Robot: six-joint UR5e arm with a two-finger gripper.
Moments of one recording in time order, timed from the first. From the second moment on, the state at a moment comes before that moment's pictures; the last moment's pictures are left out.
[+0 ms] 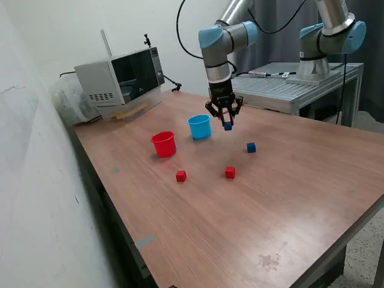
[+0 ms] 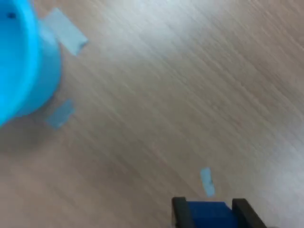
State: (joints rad) arm -0.09 -1.03 1.69 -2.17 -1.61 2.31
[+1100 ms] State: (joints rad) arm -0.30 -1.14 1.63 -2.07 -1.60 2.32
